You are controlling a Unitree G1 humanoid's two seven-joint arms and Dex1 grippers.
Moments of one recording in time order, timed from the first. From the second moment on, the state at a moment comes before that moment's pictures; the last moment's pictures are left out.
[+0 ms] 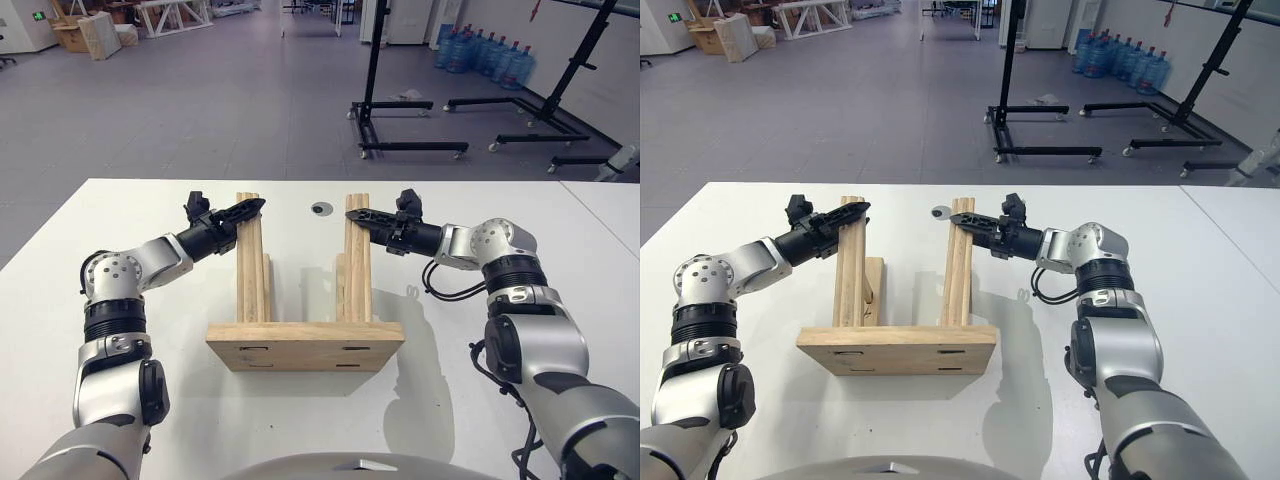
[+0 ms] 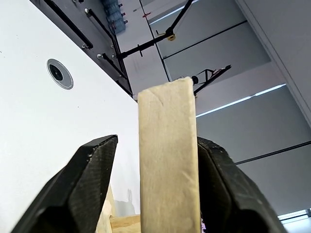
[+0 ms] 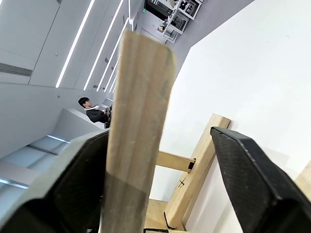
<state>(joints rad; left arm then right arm) -0.62 0.40 0.40 0.49 -1.26 1.17 -0.27 -0.88 -0.40 -0.18 0.85 0.71 1.17 0.96</state>
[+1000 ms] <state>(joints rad) 0.24 0.83 0.58 0.42 -0.62 0.30 -1.22 -0.09 -0.82 -0.36 0.46 0.44 0.39 1.36</state>
